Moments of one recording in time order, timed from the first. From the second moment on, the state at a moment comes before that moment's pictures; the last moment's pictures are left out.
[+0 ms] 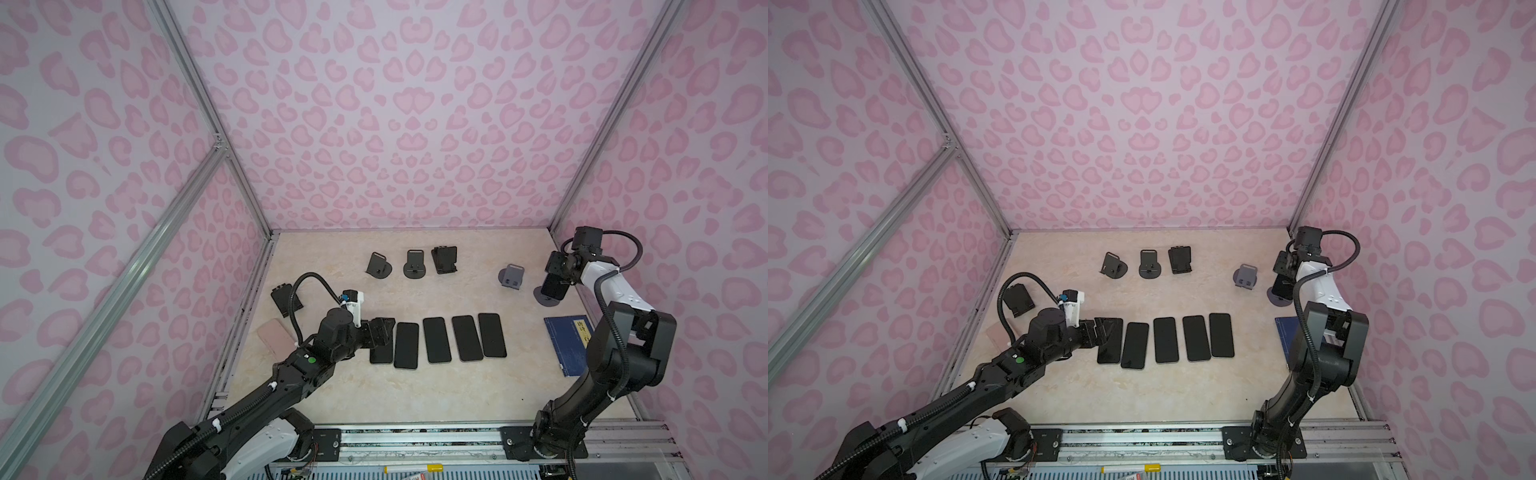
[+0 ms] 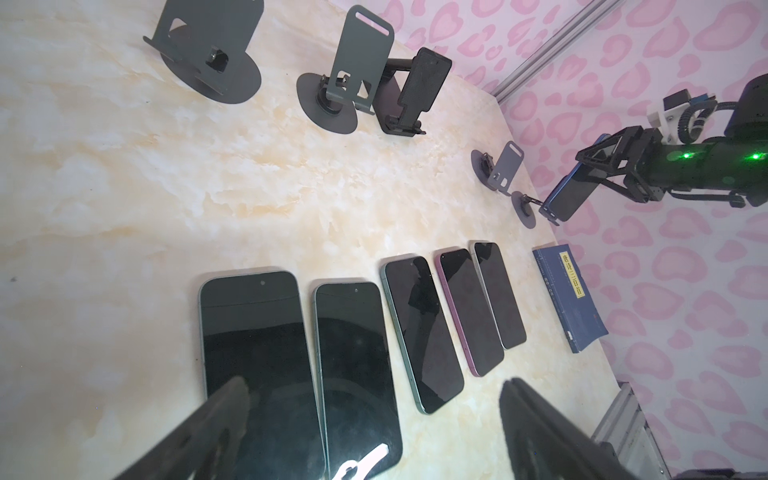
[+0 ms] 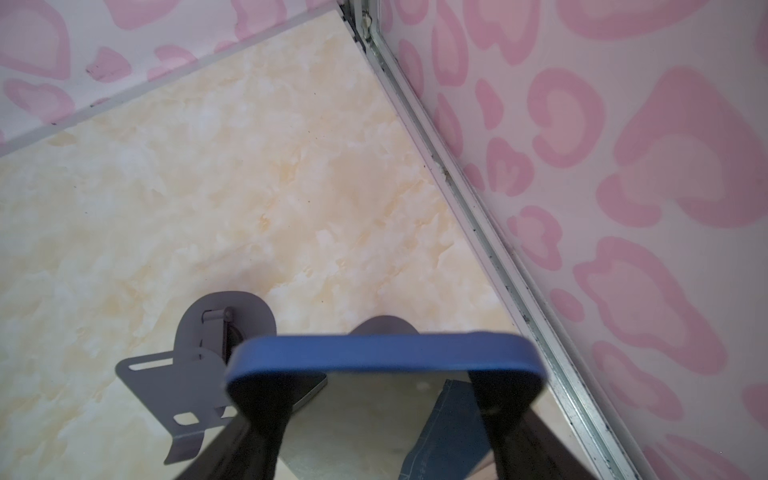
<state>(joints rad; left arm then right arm) -0.60 0.97 0.48 -0.01 0.11 -0.66 -0.30 1.75 1.36 -0.49 0.11 0.15</state>
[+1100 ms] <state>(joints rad) -0.60 0.72 0.48 -0.14 0.08 -0.70 -0.01 1.38 1.06 -0.55 0.15 0.18</state>
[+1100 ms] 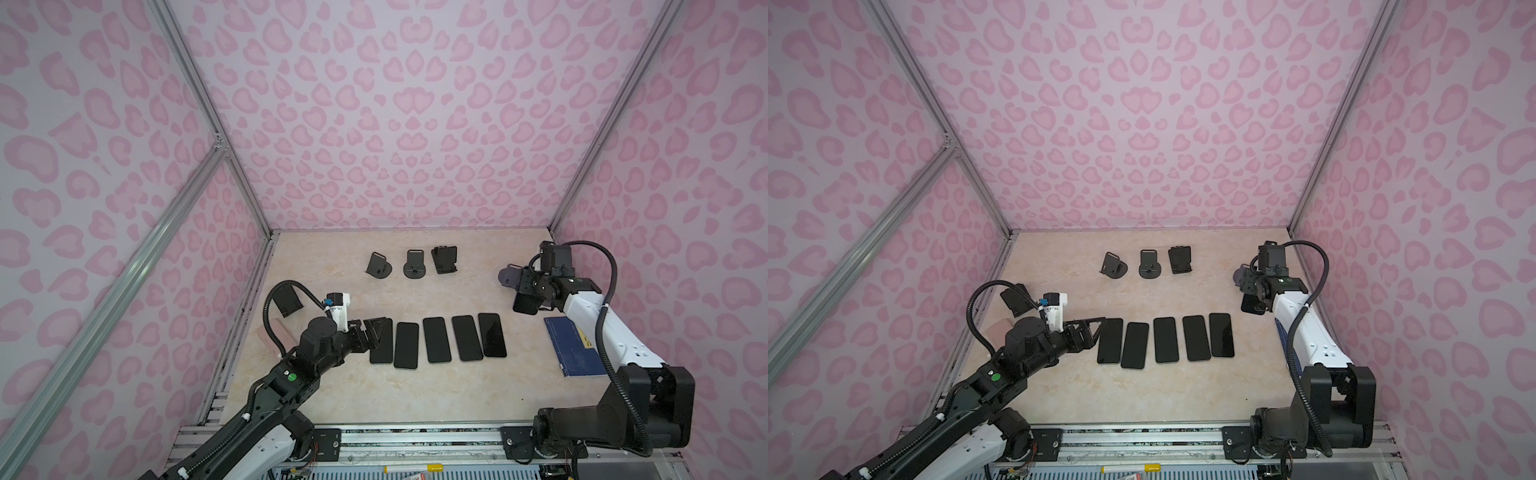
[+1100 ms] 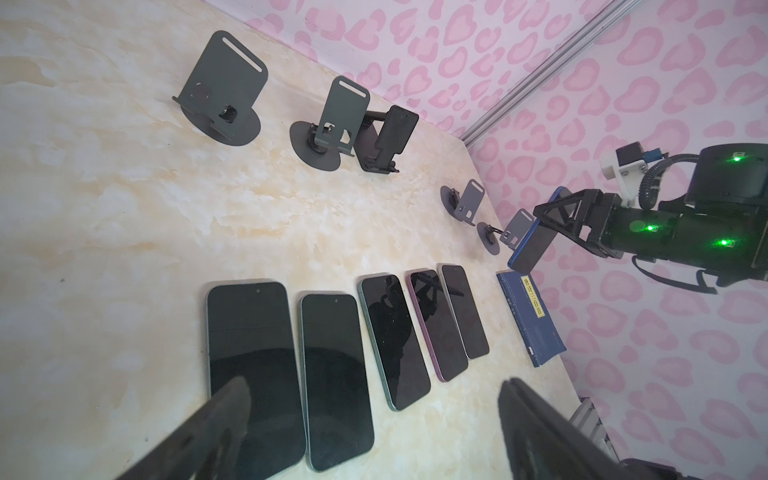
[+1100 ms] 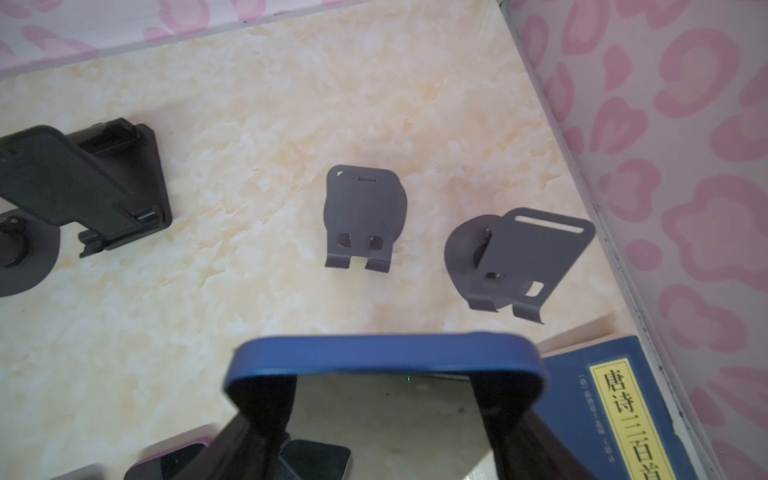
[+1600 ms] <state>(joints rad) -0.60 0.69 0.48 -0.20 0.03 -0.72 0.13 1.43 1.13 -0.57 0.13 0.20</state>
